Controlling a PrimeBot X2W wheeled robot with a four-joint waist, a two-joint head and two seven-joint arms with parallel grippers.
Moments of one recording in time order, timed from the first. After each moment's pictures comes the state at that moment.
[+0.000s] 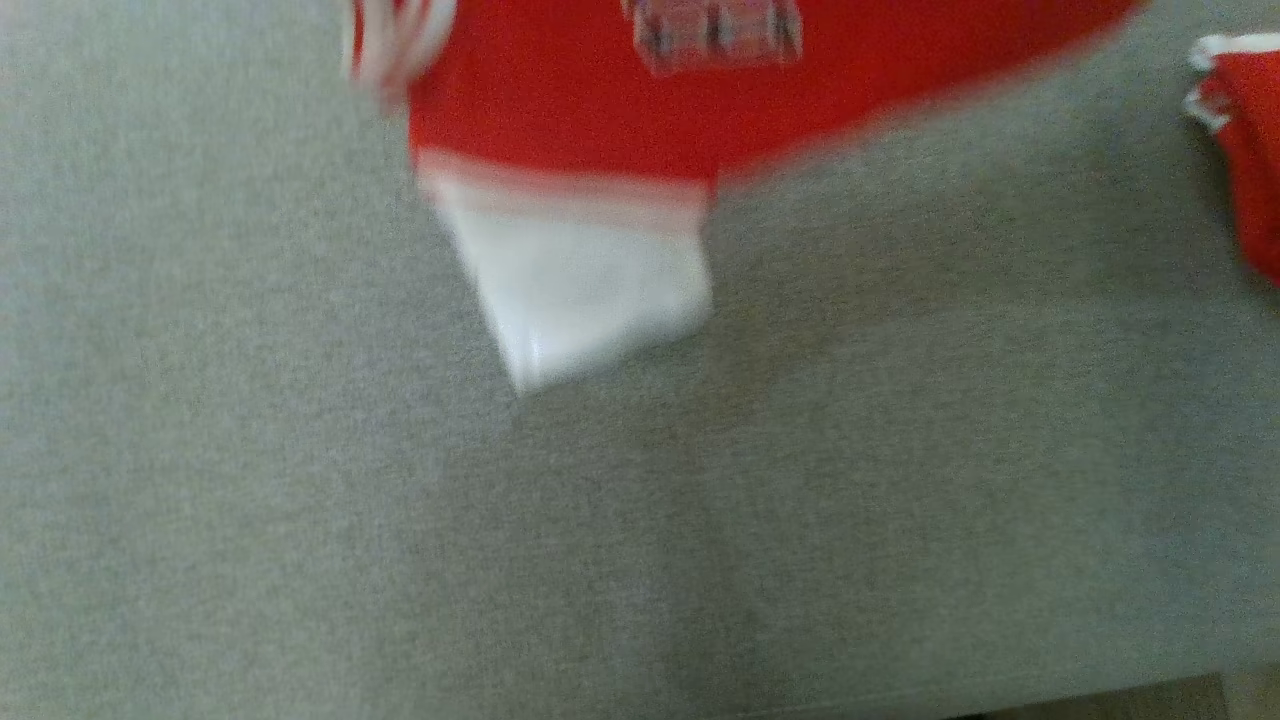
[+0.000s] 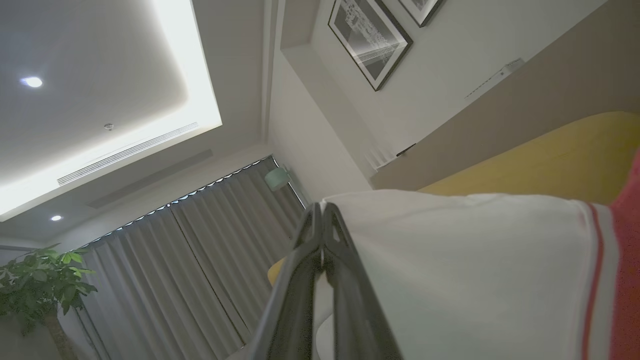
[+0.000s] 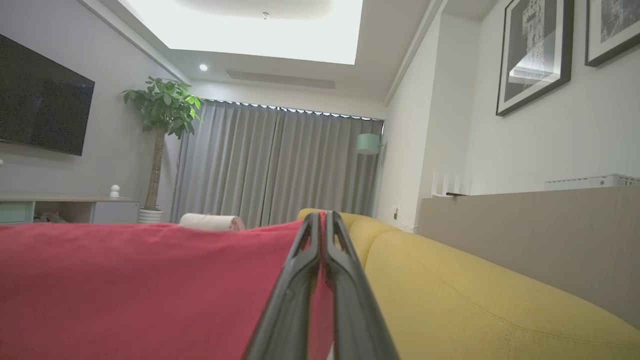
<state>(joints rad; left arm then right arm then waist) -1.68 0.56 -0.84 0.53 -0.48 -0.03 -0.22 -1.23 -0.55 0.23 0.44 0.48 0.13 -0.19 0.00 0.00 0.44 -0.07</state>
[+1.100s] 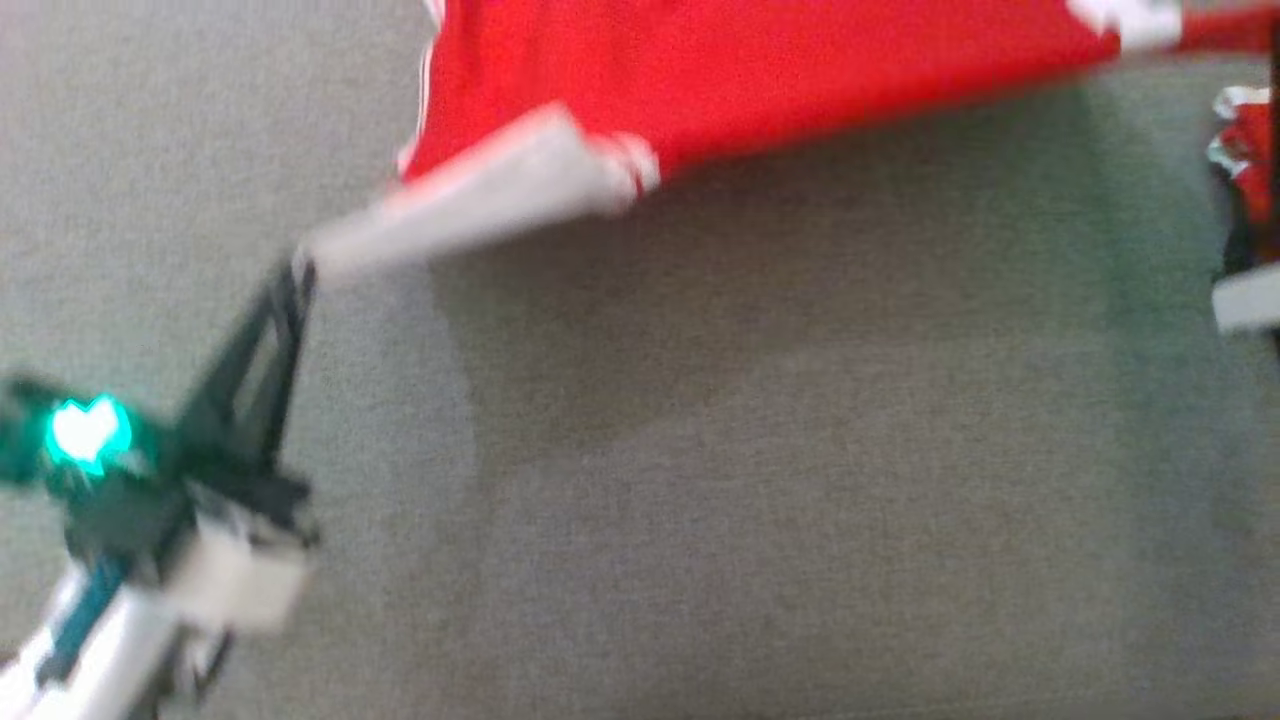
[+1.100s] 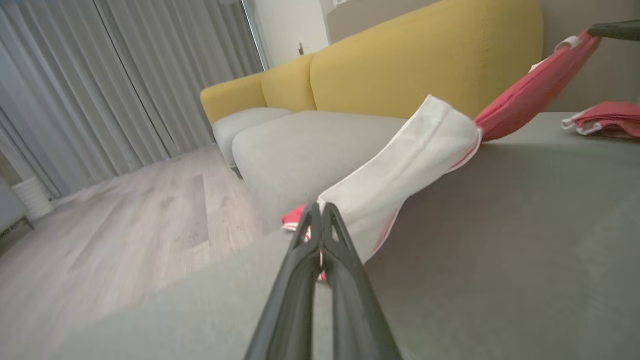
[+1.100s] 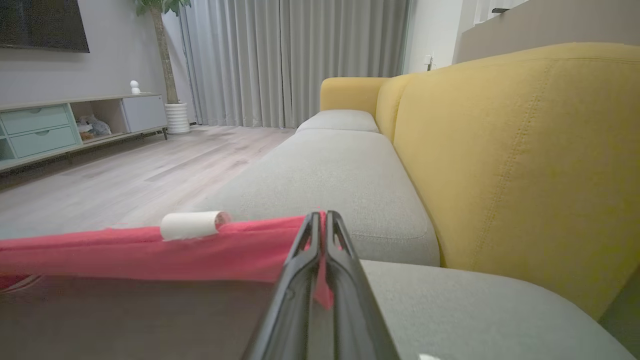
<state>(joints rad) -0.34 0.71 -0.58 -0.11 -0.41 0.18 -0.26 -0.53 -0.53 0.20 0.33 0.50 0.13 -0.26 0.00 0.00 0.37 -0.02</state>
